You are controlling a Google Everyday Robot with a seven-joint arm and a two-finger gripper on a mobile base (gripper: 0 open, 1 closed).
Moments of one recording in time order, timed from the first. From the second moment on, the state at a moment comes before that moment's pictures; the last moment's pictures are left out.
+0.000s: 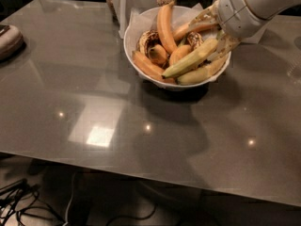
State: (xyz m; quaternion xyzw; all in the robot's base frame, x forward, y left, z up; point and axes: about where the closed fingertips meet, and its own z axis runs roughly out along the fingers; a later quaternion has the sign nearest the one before) arm 0.585 -0.150 0.977 -0.86 0.39 -0.17 0.29
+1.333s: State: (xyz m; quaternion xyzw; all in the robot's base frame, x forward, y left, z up) arm 0.592 -0.139 0.952 -0.87 0.37 -0.14 0.28
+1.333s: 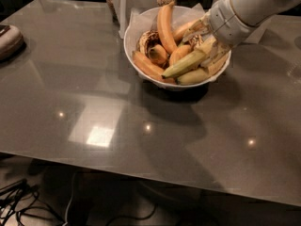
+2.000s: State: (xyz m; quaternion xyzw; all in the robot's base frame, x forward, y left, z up) arm 0.599 -0.133 0.947 -0.86 0.39 -0.14 0.31
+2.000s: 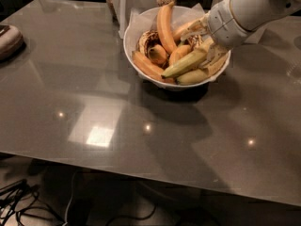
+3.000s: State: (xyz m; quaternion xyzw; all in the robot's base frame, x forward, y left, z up) arm 0.600 -0.136 0.943 -0.84 0.41 -0.14 0.32
